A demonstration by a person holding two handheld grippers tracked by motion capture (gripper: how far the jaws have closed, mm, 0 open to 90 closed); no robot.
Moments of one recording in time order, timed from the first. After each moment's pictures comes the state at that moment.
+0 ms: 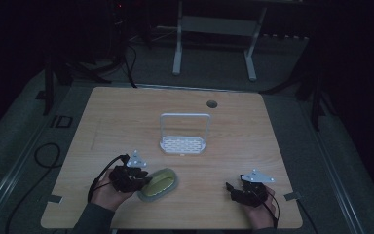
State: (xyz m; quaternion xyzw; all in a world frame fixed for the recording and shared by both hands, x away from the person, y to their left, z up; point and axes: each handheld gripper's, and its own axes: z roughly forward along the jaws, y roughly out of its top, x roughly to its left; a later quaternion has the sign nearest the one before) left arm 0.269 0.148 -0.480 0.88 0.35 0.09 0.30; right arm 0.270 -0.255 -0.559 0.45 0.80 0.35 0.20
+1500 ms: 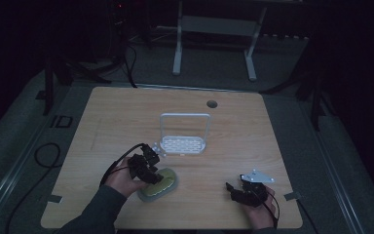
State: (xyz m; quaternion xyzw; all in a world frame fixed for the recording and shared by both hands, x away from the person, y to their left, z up) left arm 0.304 0.104 -0.463 0.92 0.33 0.03 0.20; right arm 0.270 -0.256 -0.559 0.45 0.80 0.35 0.20
